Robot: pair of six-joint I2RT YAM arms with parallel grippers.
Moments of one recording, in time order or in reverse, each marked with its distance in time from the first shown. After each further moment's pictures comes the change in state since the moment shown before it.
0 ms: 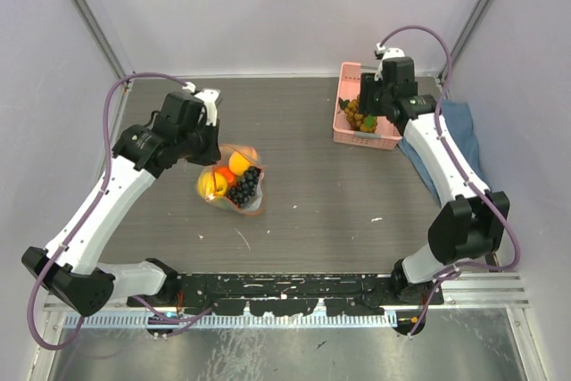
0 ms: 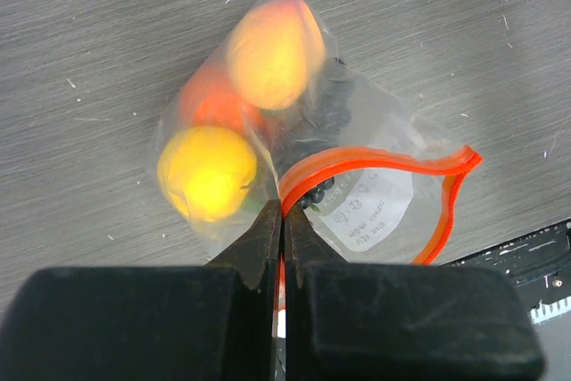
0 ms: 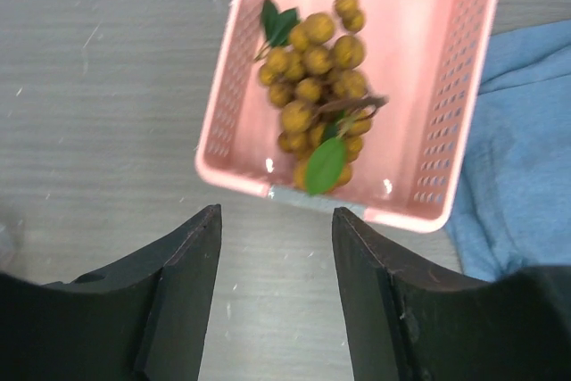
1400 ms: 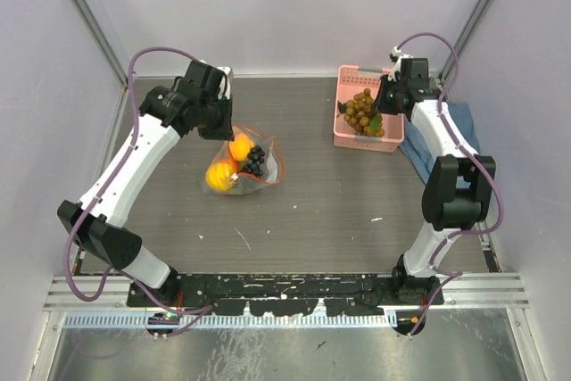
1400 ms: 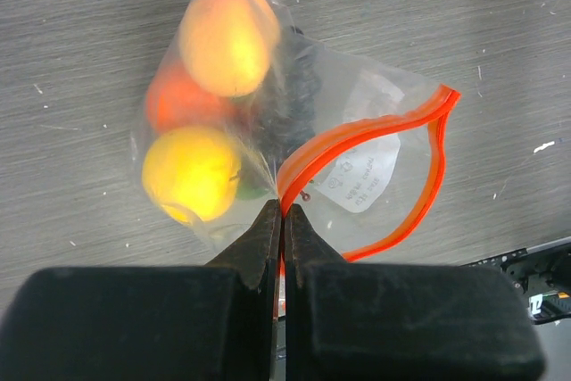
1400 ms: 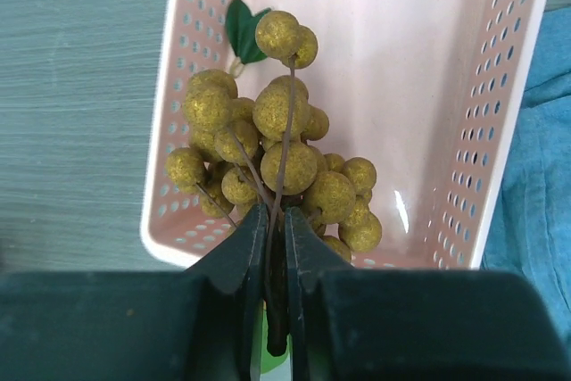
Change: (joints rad) left arm 0.023 0.306 0.324 -0.122 0.011 -0.126; right arm -0.207 0.308 0.090 0.096 -0.262 0.014
